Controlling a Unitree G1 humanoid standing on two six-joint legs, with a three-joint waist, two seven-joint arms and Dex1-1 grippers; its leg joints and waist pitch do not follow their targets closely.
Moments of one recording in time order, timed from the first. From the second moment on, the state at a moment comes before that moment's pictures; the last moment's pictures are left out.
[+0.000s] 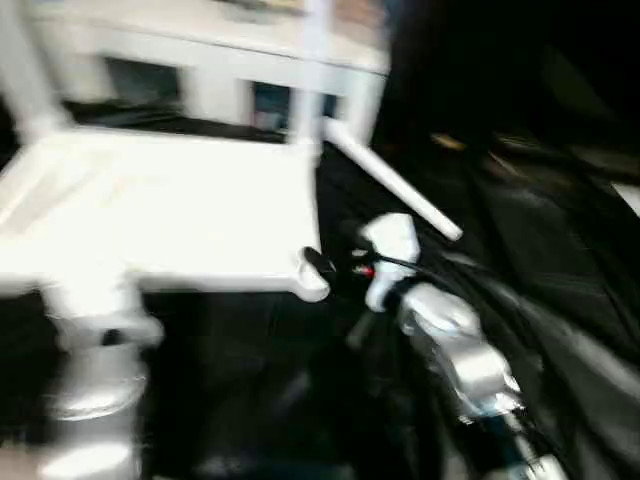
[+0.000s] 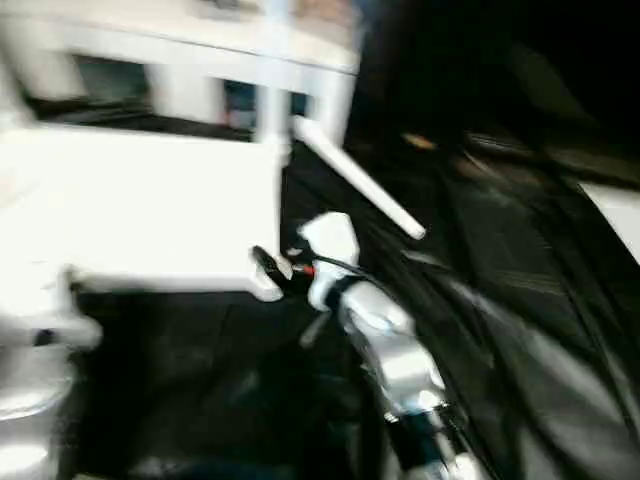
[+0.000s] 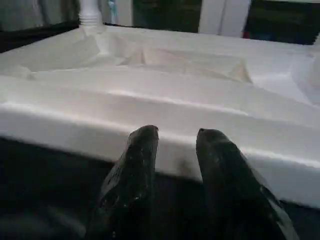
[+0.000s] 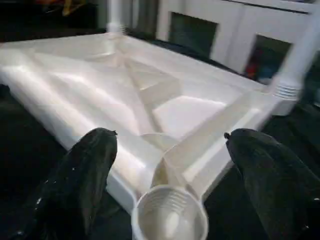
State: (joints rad) left arm -0.01 0.04 0.21 -0.20 0.06 0.30 0.06; right arm -0.36 -0.04 0.19 0.21 0.08 0.17 0.44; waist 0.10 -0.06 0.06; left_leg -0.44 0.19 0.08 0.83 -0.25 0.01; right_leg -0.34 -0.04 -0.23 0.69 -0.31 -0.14
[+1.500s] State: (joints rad) left arm -0.11 0.07 0.15 -0.14 0.05 0.34 0.06; right arm -0.32 -0.11 -0.04 0.20 0.09 0.20 0.19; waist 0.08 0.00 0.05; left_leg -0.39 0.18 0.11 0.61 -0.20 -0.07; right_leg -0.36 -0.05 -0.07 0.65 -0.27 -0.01
